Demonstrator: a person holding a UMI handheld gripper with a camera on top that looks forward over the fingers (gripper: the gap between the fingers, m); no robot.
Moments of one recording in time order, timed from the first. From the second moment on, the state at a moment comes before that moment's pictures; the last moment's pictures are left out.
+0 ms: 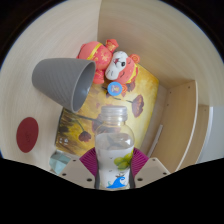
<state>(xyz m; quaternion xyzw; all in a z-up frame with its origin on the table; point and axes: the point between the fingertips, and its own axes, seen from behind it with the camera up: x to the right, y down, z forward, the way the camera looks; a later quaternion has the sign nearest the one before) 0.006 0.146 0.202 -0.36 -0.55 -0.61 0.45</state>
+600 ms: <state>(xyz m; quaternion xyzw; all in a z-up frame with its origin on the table) -0.040 0.149 0.225 -0.25 -0.58 -0.64 0.44</state>
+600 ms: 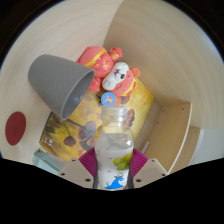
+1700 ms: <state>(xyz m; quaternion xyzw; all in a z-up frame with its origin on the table) 0.034 0.140 0.078 -0.76 -0.03 0.01 0.64</state>
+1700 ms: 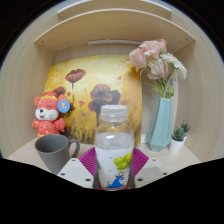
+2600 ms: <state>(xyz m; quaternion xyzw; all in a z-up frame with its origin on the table) -0.008 -0.058 0.061 -0.83 0.01 0.04 0.55</state>
